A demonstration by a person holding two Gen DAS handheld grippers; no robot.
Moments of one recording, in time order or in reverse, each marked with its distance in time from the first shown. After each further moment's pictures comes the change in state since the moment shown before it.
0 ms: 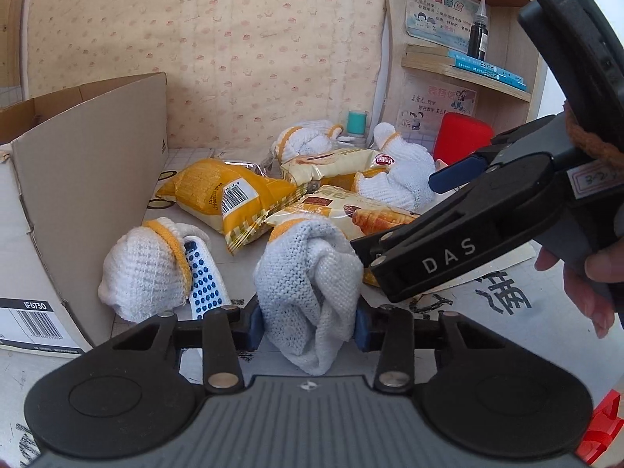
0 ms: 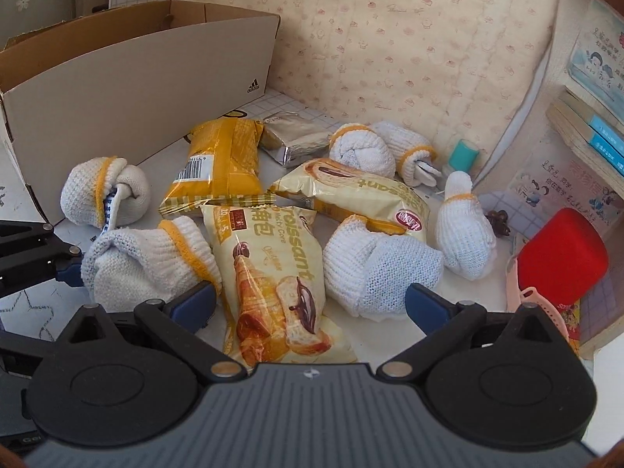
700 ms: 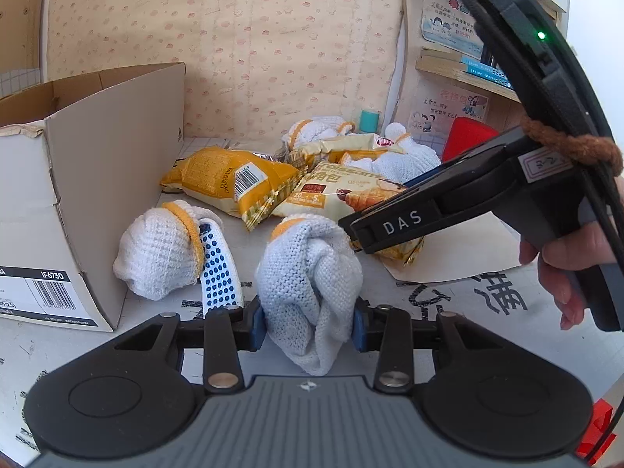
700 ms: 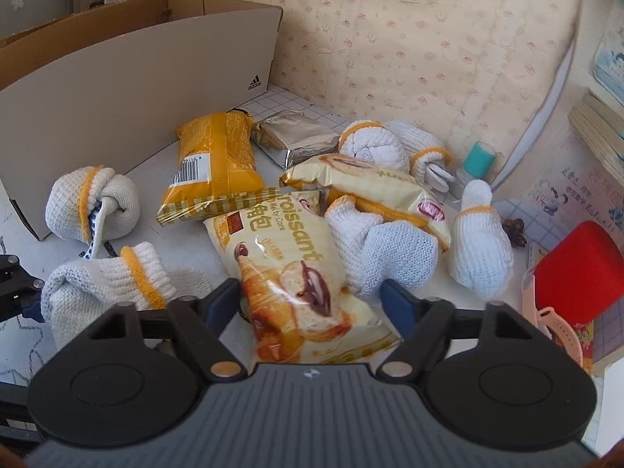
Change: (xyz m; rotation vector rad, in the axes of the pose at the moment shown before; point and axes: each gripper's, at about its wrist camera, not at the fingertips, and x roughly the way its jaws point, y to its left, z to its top) left arm -0.009 -0.001 -0.005 -0.050 0.008 0.028; right arm 0.014 0.004 0.005 0.077 0.013 0.050
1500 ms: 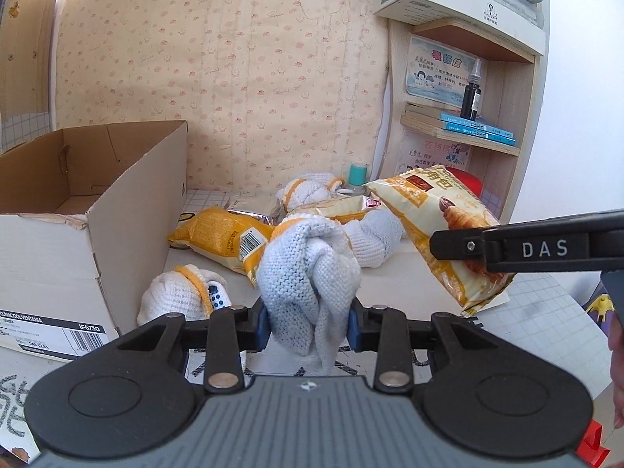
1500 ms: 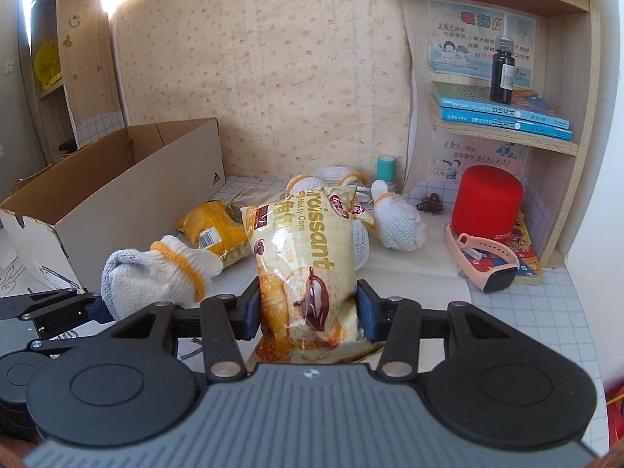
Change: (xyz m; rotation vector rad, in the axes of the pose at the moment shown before) left arm -0.040 -0.008 0.019 0.010 -0.120 -0.002; right arm -0.120 -0.010 -0.046 0.299 -0.245 -0.103
